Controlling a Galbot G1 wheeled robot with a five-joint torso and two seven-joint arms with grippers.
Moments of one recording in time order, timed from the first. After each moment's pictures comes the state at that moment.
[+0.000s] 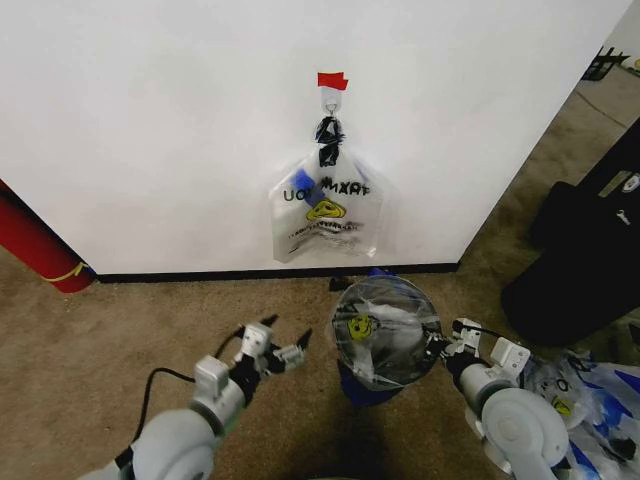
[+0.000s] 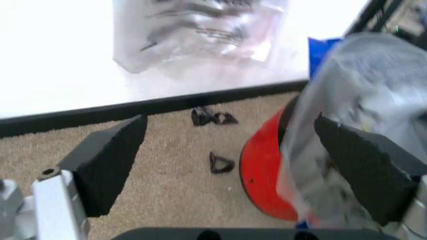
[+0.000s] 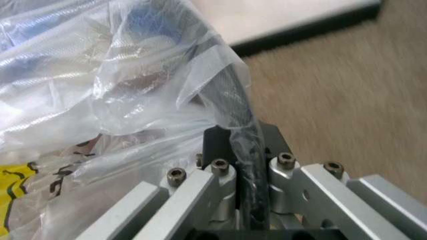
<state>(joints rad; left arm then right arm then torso) 1.30 -0.81 -0.13 -2.22 -0.79 0.23 -0.30 -1.44 1.18 0.50 2.14 0.77 -0.53 0.27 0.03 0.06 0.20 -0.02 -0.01</state>
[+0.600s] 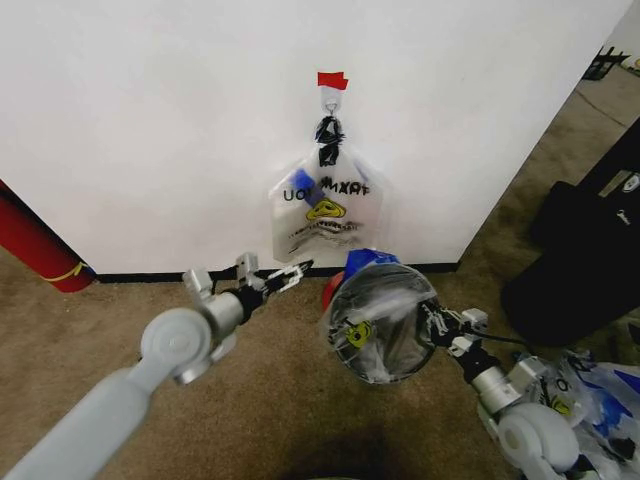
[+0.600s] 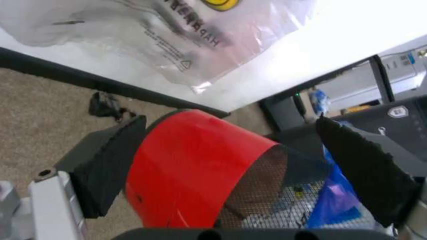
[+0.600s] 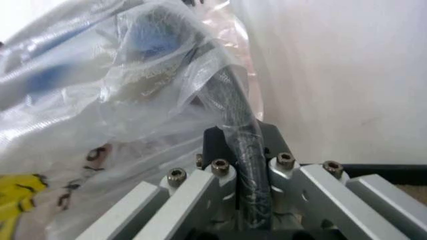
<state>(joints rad) 0.84 -0.85 -0.08 -2.01 -1.69 0.35 -0.35 -1.46 1.09 0.55 1.92 0.70 0.07 -0.31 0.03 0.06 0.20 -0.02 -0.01</state>
